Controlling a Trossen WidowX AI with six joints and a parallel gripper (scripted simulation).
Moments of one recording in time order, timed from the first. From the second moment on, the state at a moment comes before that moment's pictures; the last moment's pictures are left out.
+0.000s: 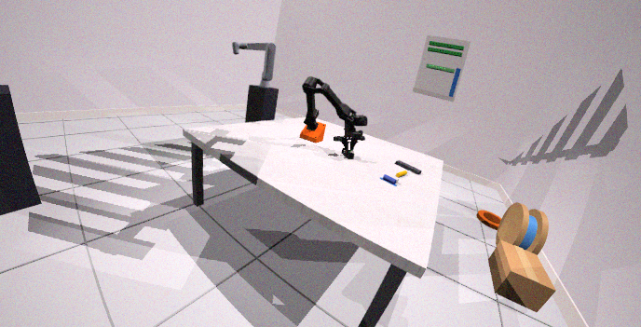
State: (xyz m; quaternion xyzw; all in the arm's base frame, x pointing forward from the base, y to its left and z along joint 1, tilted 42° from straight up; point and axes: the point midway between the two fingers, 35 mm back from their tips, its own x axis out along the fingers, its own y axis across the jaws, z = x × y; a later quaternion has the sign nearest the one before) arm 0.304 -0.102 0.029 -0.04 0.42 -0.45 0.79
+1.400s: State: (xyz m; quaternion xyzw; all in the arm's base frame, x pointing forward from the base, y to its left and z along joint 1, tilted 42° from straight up) arm 0.306 -0.110 0.036 0.06 0.53 -0.44 0.72
